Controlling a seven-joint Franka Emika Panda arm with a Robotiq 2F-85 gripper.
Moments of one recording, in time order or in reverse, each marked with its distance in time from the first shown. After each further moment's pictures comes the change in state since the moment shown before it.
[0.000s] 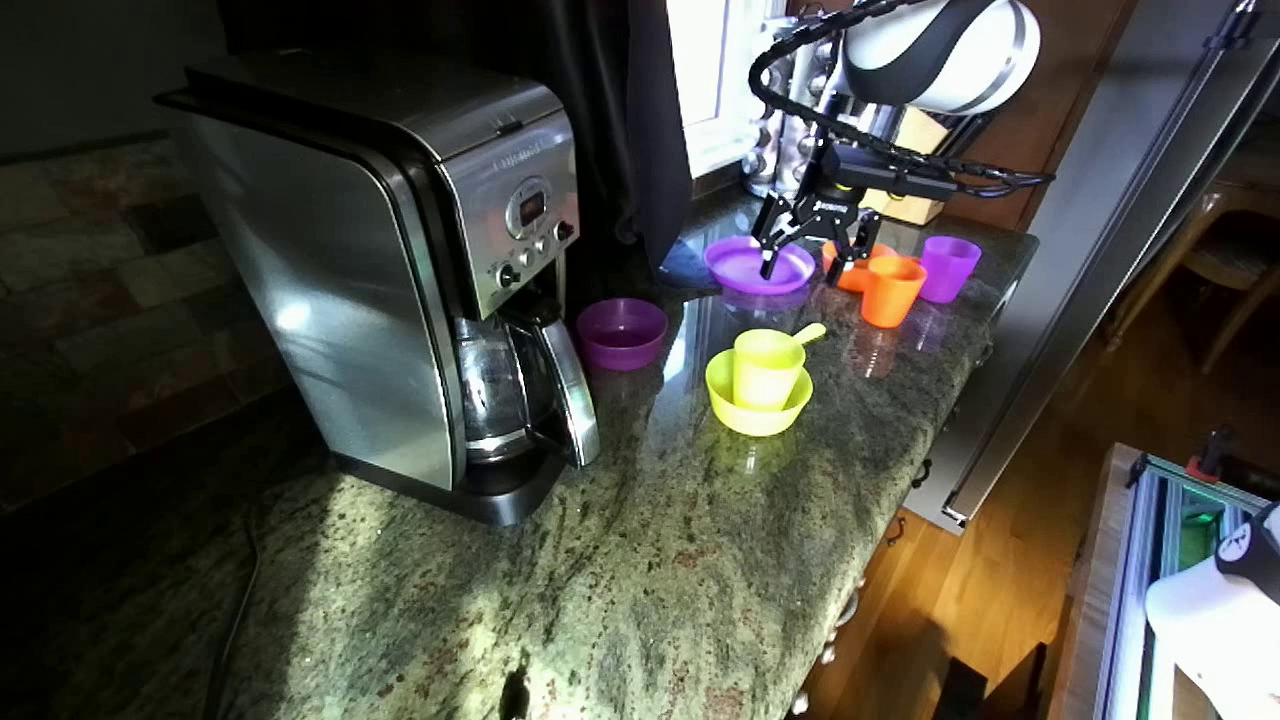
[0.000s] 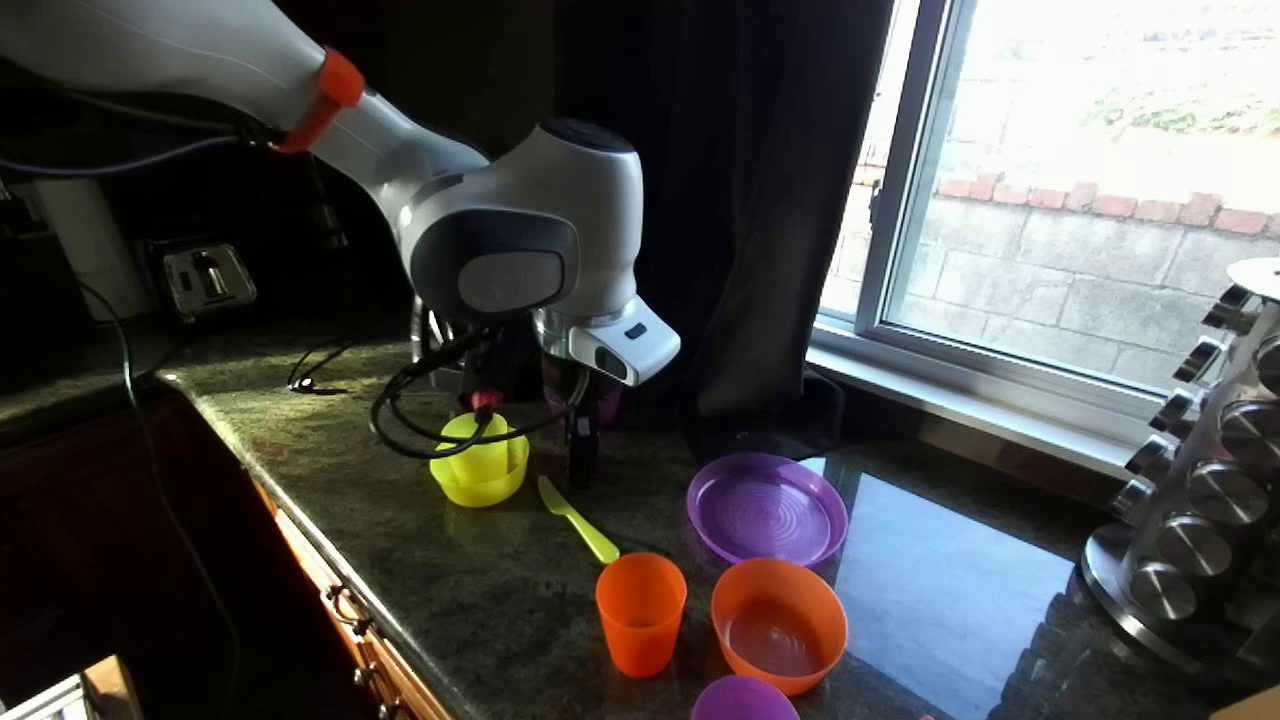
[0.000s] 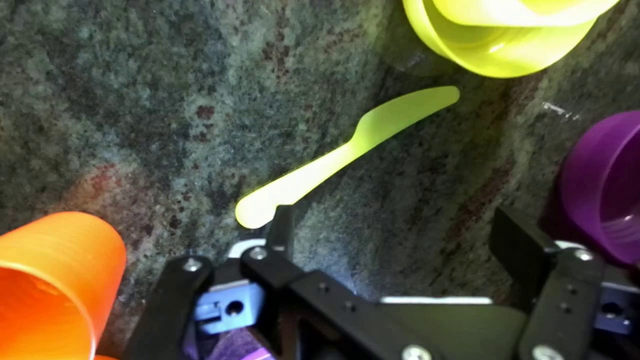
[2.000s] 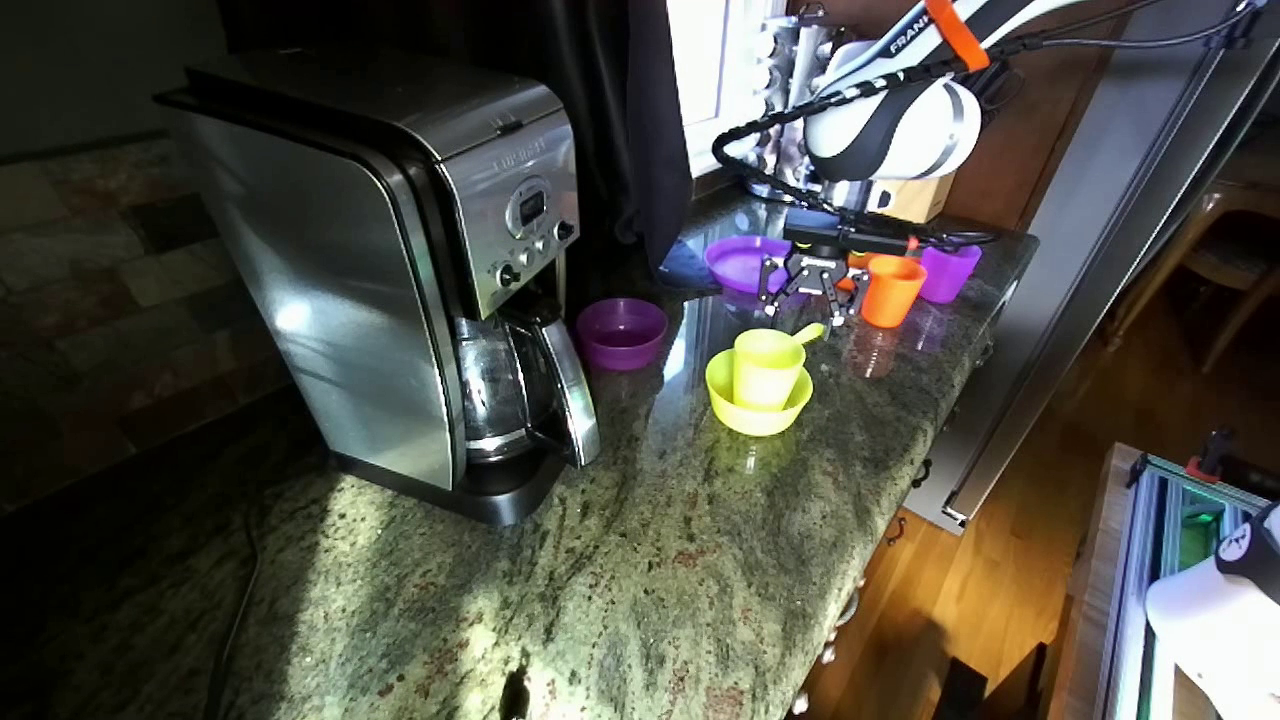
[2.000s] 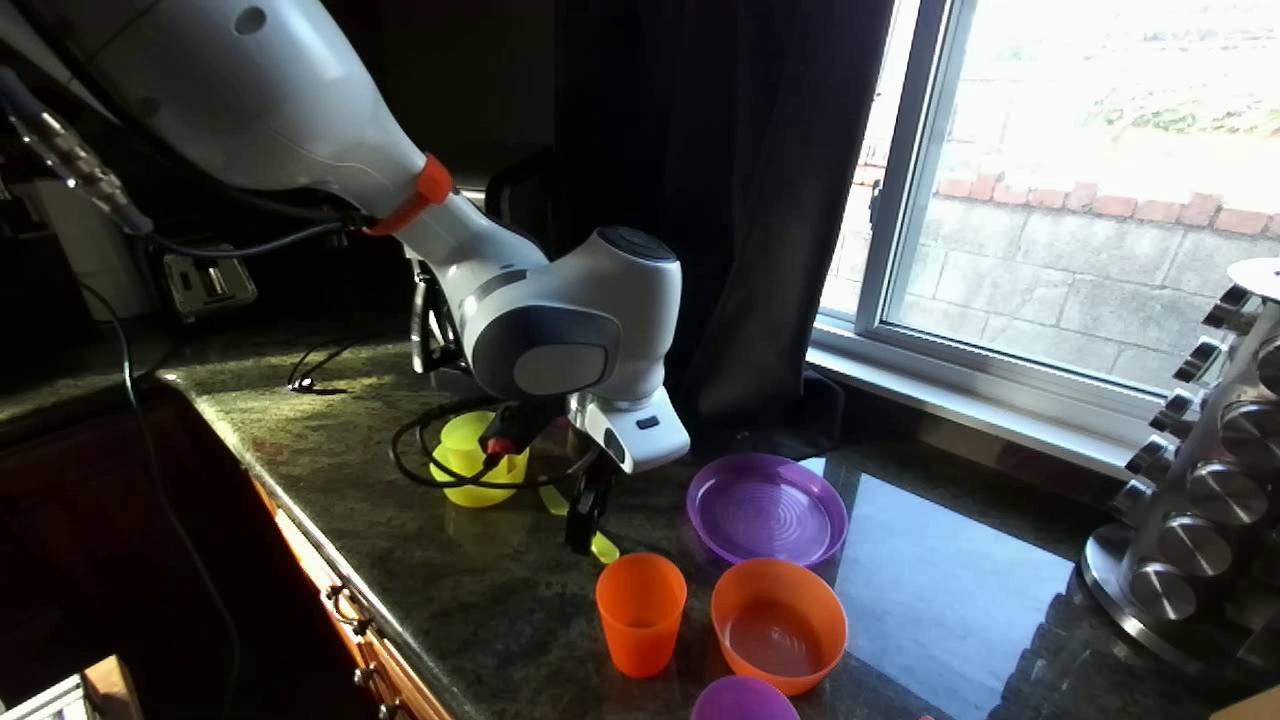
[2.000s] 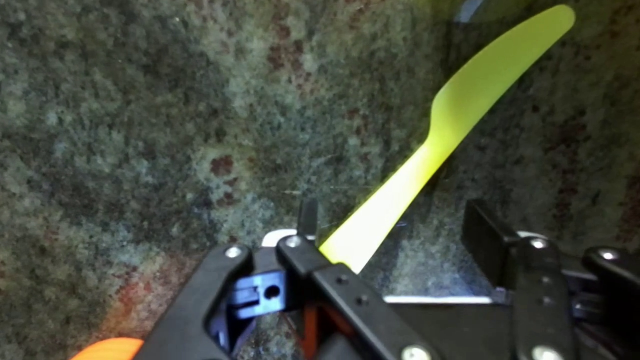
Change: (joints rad) arm -0.007 0.207 -0.024 0.054 -0.008 0.031 0.292
